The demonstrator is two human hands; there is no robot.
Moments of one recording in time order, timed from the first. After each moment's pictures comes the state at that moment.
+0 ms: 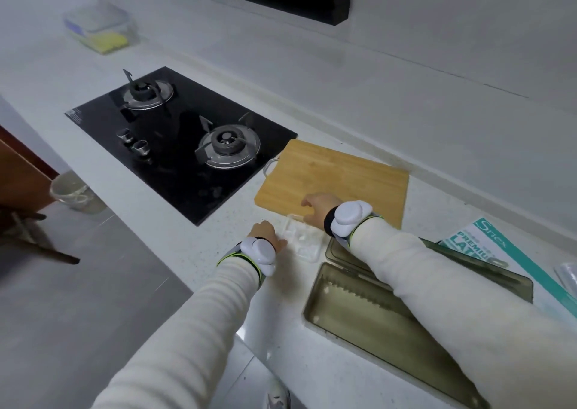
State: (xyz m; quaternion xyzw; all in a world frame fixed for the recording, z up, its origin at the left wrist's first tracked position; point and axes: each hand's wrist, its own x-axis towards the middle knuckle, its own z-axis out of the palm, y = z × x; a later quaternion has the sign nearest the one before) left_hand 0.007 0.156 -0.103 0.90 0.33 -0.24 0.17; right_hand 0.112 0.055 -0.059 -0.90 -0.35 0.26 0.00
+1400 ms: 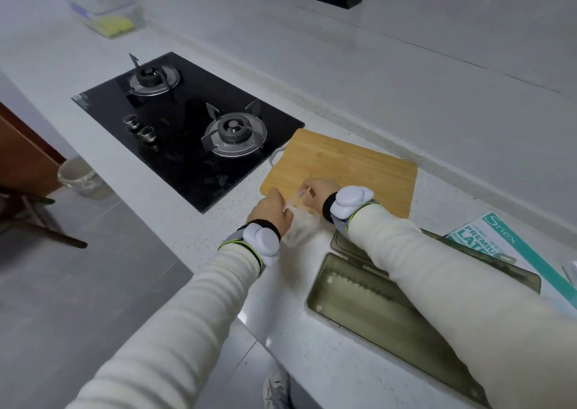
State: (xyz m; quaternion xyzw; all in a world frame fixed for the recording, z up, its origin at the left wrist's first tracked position) left_hand 0.008 0.158 -0.078 0.90 0.30 -0.08 0.29; right_hand 0.110 0.068 -0.068 -0.90 -0.33 0.22 0.17
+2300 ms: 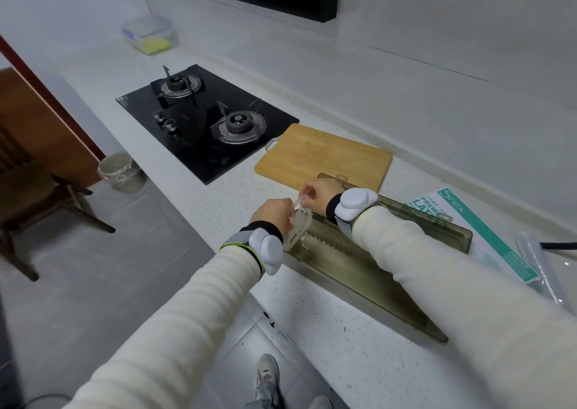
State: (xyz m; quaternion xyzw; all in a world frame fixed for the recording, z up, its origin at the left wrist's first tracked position) left_hand -0.068 0.034 -0.048 0.95 0.25 -0.09 0.18; right_hand 0.044 -0.056 -0.043 -0.87 -0.40 0.19 0.21
